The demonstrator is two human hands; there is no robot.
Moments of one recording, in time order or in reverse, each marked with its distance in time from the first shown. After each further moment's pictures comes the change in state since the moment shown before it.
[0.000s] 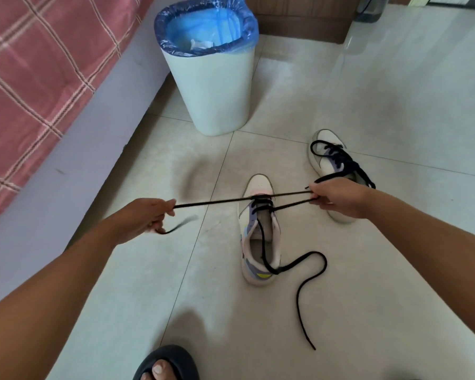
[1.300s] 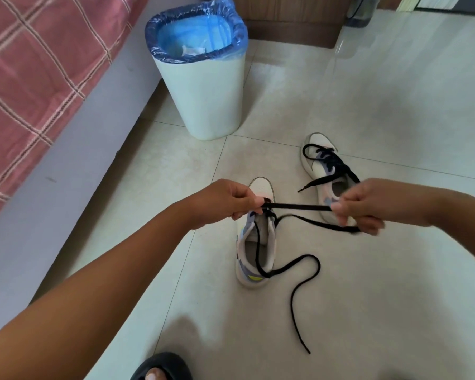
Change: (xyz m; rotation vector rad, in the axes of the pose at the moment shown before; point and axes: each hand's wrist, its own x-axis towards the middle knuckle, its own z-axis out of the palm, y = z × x) left_hand -0.032 0.103 0.114 0.250 -0.316 0.356; right_hand -0.100 -0.031 -0.046 -0.464 -0.272 -0.159
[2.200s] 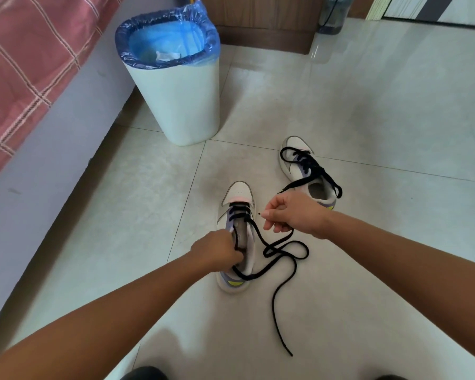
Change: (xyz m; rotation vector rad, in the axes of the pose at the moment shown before) left_hand 0.014 -0.035 0.070 0.589 -0.001 -0.363; right_hand 0.073 0.009 0.059 0.293 0.213 -0.025
